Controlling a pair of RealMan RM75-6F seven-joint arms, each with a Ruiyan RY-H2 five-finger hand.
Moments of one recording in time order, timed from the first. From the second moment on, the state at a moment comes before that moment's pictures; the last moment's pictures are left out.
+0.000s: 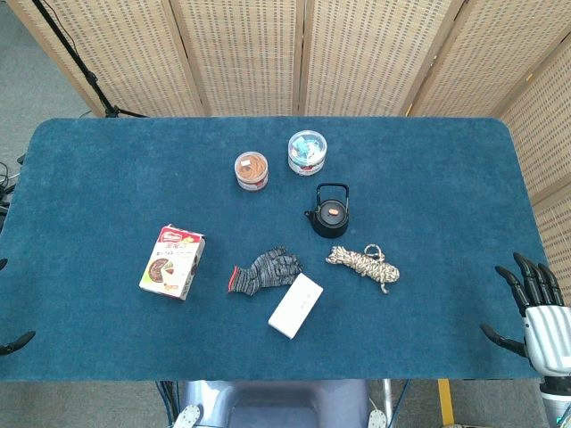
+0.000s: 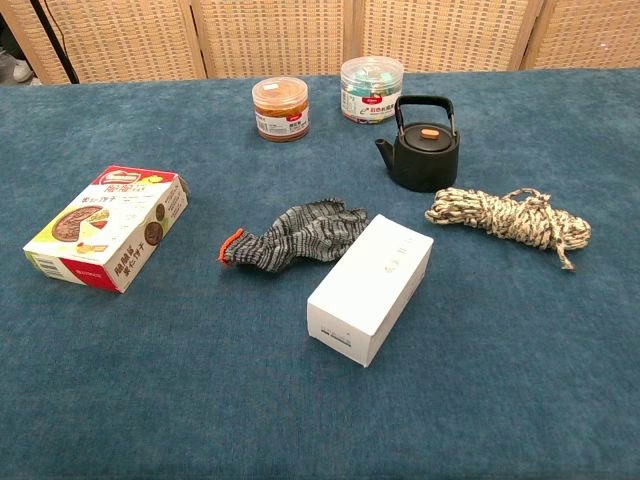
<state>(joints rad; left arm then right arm) 0.01 -0.85 0.03 -1.80 1.56 1.53 -0.26 0.02 -1.13 0.05 -1.55 -1.63 1.63 0.10</state>
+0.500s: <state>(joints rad) 0.02 -0.87 0.02 -1.81 1.56 1.56 -0.21 0.09 -1.14 0.05 -1.59 -1.66 1.54 0.05</state>
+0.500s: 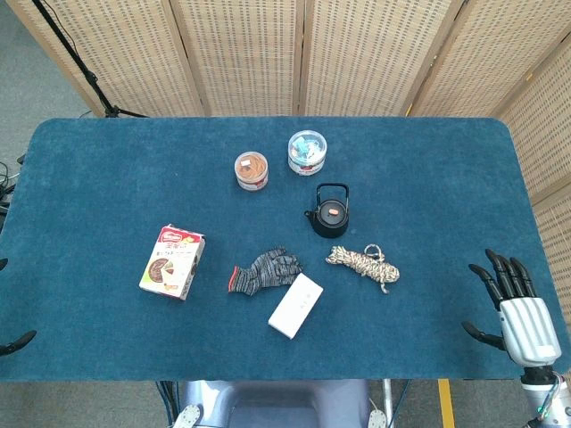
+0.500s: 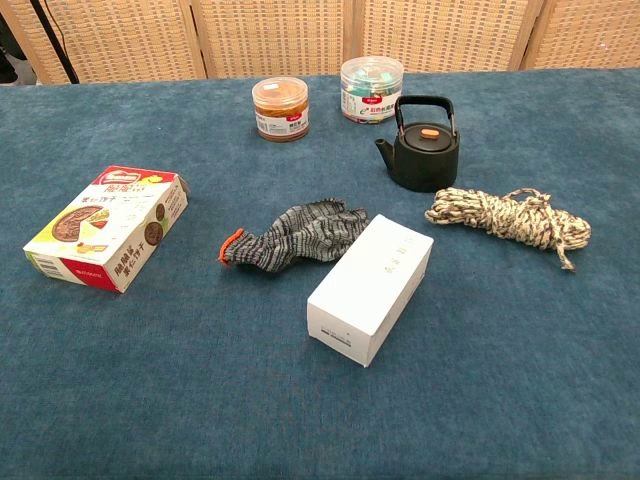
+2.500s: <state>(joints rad) -0.04 -0.89 -0.02 -1.86 1.44 1.45 -0.08 1.02 -1.64 0.37 -1.27 -0.47 0.93 -0.52</state>
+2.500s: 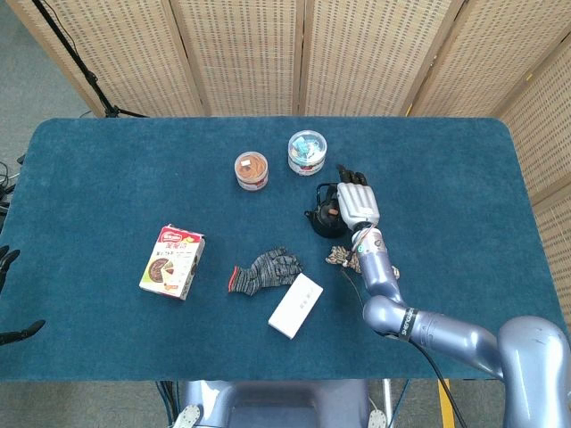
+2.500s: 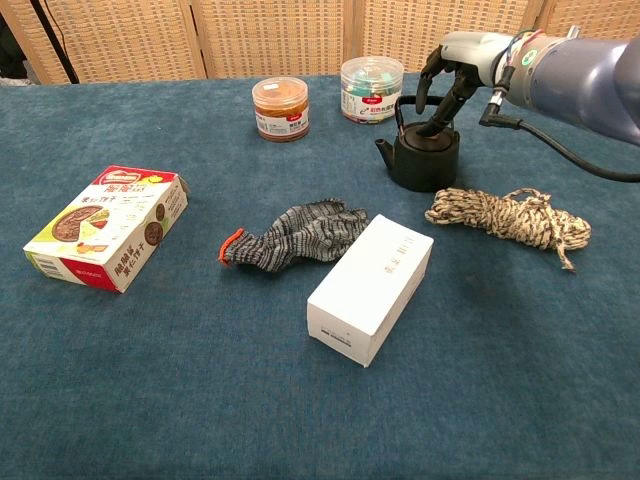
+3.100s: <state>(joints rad) -0.04 -0.90 -0.02 -1.85 1.45 1.46 -0.07 1.02 -1.64 0.38 -1.21 -0.40 0.88 -0.52</state>
